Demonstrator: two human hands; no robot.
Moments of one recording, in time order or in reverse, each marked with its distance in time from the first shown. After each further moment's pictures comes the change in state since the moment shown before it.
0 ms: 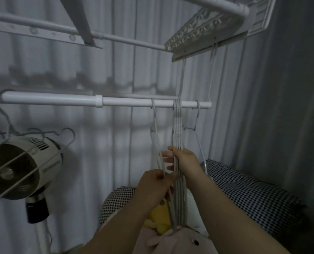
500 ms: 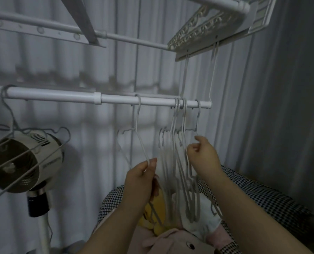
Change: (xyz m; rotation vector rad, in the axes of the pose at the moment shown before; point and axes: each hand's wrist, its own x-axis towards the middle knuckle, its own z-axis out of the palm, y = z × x) left_hand -0.002 -0.002 0.021 -0.346 0.285 0.152; right_hand 0.005 -0.012 -0.059 -0.608 0.189 -0.345
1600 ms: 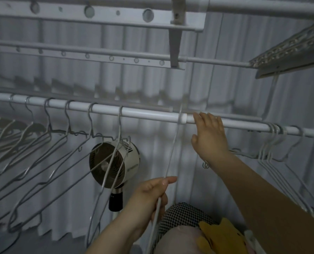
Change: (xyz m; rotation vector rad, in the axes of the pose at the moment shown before) left_hand -0.018 0.040 -0.183 -0.142 0.015 -0.164; right_hand 0.021 -0.150 0.153 -0.601 -0.066 -0.693
